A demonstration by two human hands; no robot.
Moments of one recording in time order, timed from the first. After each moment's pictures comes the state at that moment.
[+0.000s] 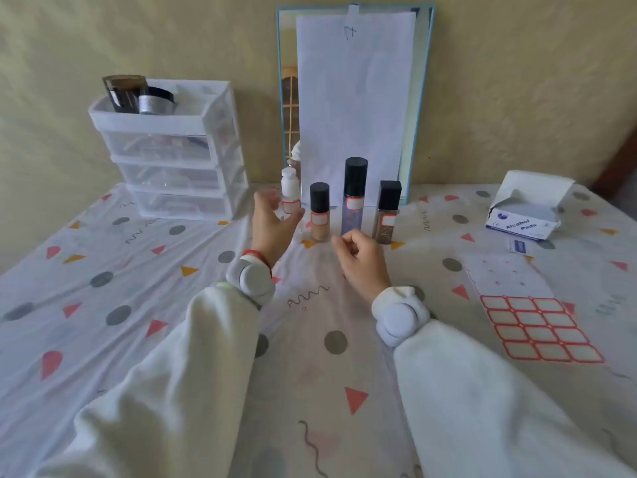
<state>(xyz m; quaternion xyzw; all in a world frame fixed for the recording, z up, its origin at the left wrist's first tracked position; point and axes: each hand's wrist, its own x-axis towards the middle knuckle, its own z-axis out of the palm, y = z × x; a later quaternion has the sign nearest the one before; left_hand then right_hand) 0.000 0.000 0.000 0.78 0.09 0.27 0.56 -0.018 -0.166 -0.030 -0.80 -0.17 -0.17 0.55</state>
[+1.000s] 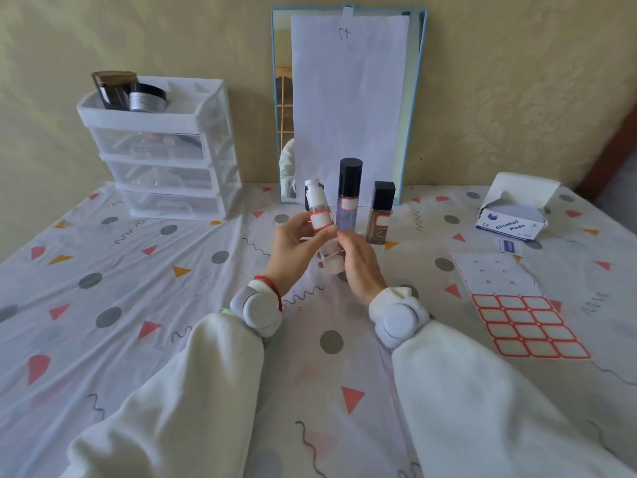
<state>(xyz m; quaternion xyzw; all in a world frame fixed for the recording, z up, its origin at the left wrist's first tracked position) -0.043 -0.040 -0.004 0.72 -0.06 0.17 0.67 -0.032 -0.163 -0.021 -0.73 -0.12 0.00 0.67</state>
